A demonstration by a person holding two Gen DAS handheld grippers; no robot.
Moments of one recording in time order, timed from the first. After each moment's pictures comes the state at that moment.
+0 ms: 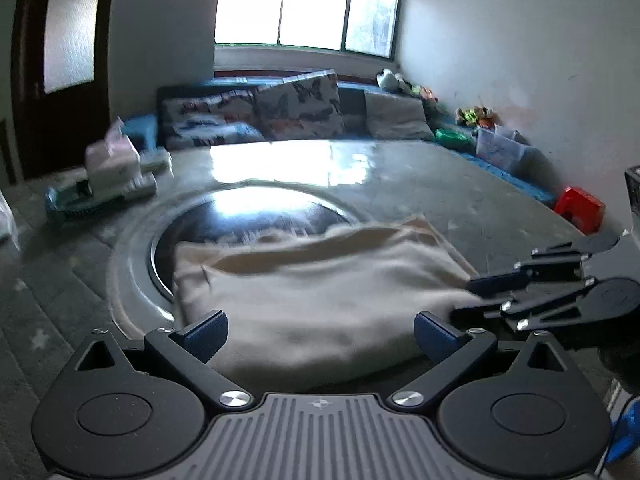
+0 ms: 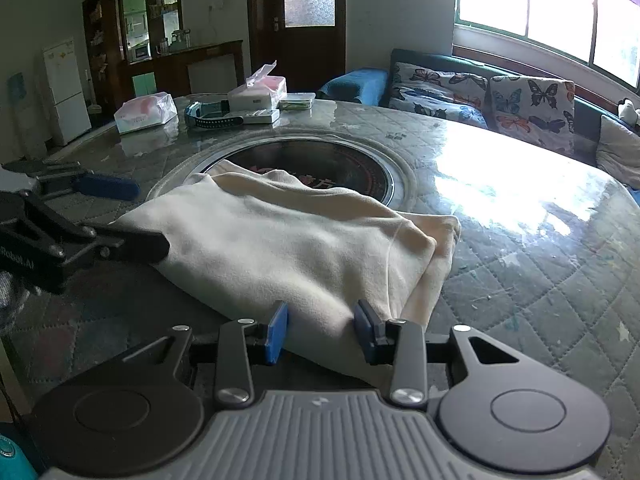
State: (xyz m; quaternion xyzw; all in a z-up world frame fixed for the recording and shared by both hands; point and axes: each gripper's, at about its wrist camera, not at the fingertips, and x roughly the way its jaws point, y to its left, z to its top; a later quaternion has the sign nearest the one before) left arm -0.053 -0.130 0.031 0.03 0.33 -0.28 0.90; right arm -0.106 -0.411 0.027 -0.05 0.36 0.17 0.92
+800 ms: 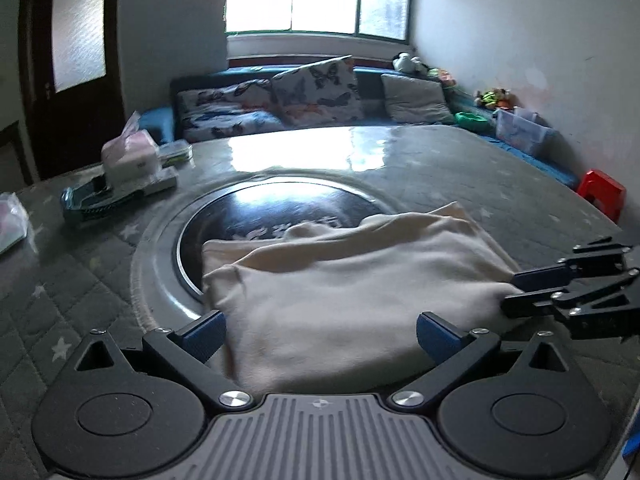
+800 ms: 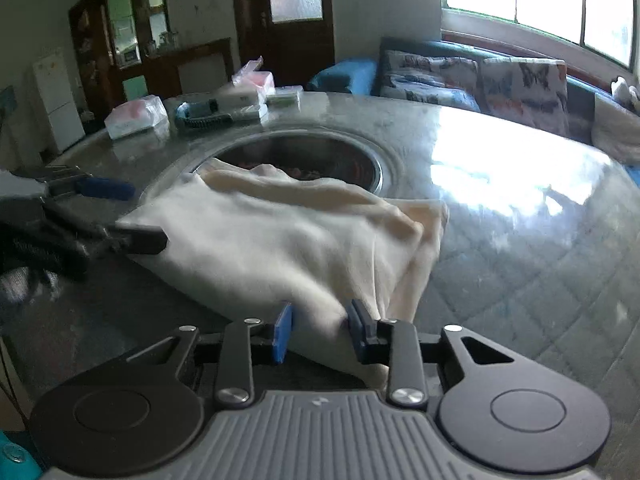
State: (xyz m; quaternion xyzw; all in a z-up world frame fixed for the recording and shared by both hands) left arm -0.032 -0.124 0.035 0.06 0.32 -0.23 0.92; right arm -0.103 -0.421 0.026 -0.03 0.37 0.16 0.91
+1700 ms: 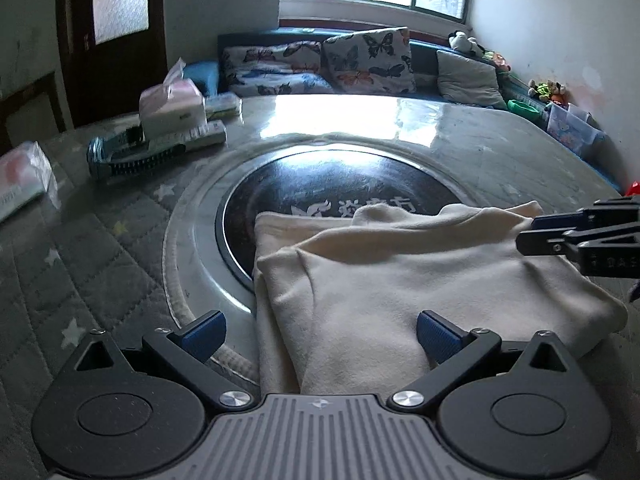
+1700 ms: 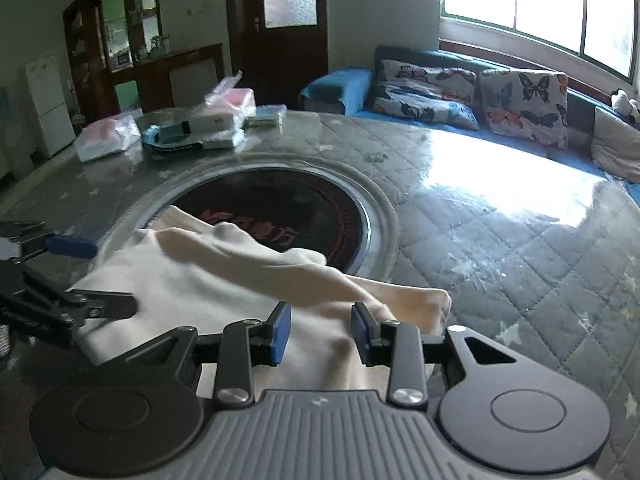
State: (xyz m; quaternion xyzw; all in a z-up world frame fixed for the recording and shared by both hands) left arm 0.015 -0.112 0.016 0.03 0.39 -0.16 0.91; right arm -0.014 -0.412 0.027 -0.04 0.37 0.14 0.92
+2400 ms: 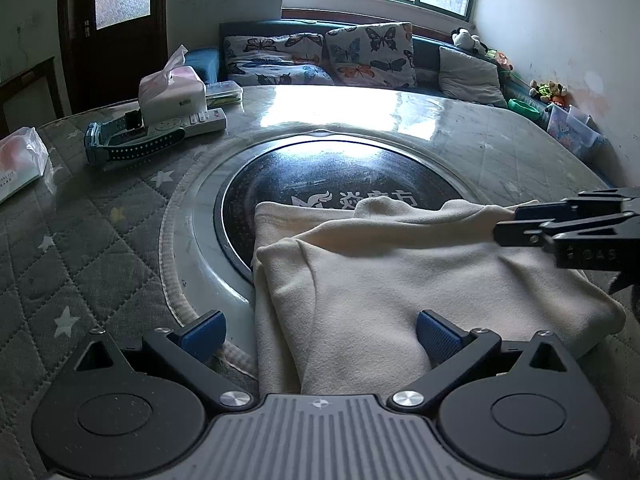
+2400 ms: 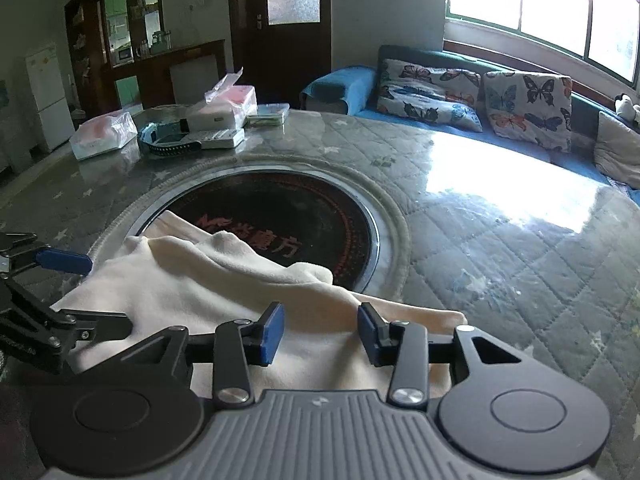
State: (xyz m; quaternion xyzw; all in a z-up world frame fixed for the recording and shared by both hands) left arm 0.016 -0.111 0.014 0.03 0.39 -0.17 0.90; right arm 0.003 -0.400 0.025 -0.05 0.37 0.15 0.91
